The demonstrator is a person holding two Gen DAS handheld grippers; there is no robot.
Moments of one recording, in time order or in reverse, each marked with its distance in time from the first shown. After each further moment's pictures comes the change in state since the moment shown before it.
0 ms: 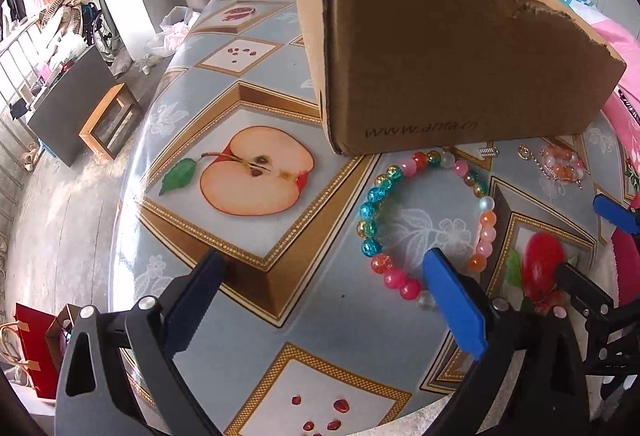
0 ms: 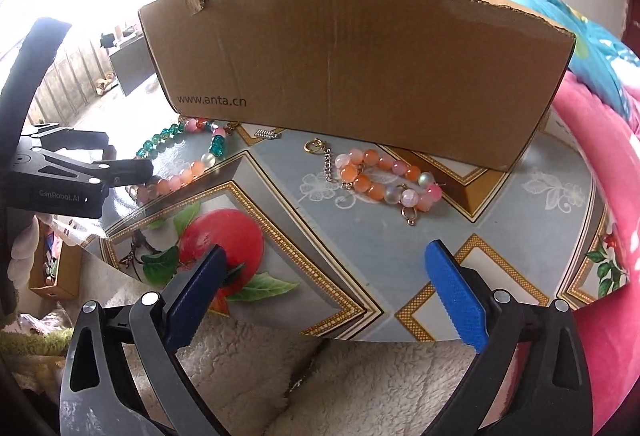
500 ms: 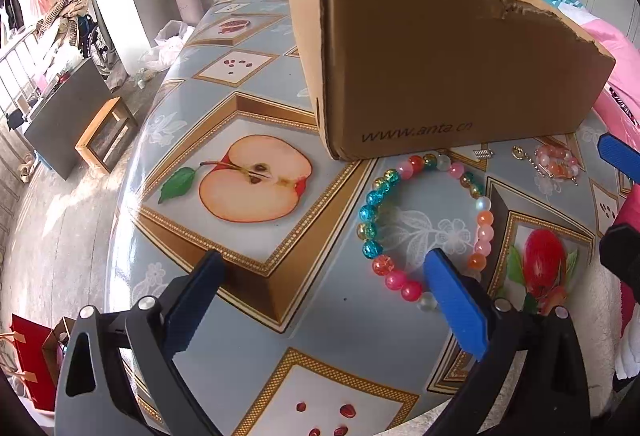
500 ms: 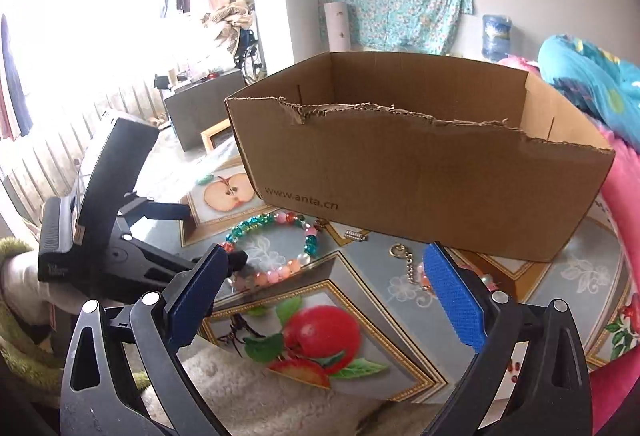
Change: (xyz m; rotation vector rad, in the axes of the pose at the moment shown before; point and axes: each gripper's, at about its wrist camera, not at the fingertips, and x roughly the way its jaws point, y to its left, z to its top) left arm 0.003 0.005 -0.004 0.024 -0.062 -0.015; right arm -0.032 0.019 0.030 -0.009 -0.190 0.209
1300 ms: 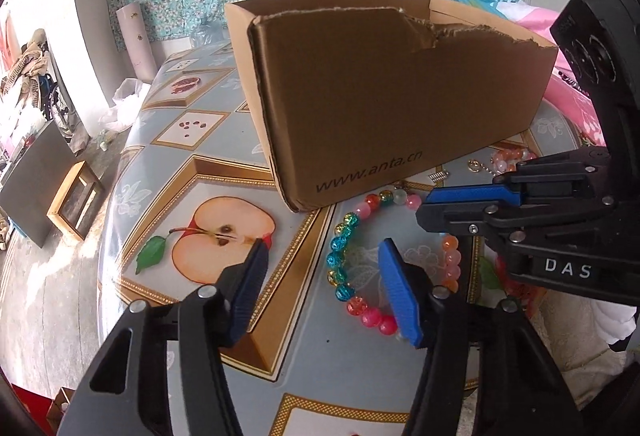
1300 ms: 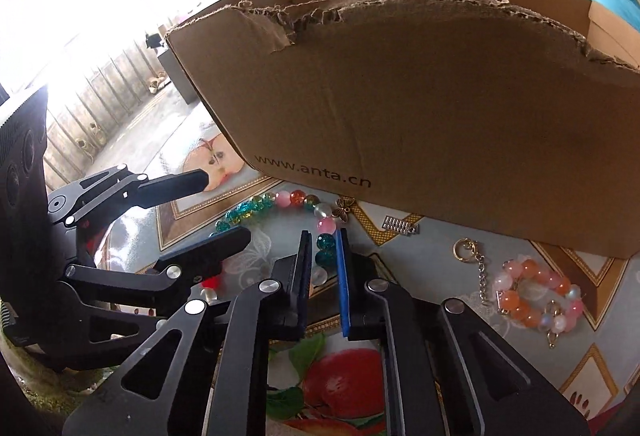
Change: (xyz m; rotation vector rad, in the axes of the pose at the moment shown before) left arm -0.005 -0.007 0.009 0.178 -0.146 -0.129; right arm 0.076 0.008 0.020 0.066 0.272 0.047
